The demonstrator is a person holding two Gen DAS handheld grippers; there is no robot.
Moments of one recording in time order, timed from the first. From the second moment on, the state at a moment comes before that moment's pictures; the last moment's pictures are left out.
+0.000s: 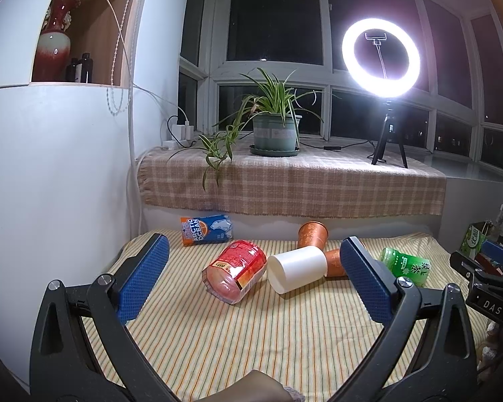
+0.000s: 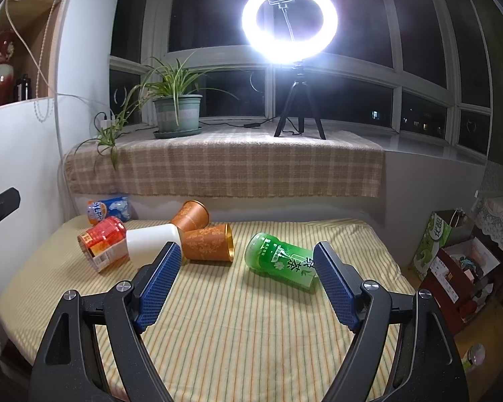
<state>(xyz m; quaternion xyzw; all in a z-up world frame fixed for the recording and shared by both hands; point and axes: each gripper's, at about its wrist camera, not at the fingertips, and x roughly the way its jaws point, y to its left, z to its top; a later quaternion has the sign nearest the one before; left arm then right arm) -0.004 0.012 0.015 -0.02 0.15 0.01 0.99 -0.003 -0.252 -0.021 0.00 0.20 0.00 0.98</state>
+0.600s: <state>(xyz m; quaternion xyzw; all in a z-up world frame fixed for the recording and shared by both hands) -0.005 0.009 0.013 -0.02 0.15 0.01 0.99 -0.002 -0.253 -0.023 0.00 0.20 0.00 0.98</state>
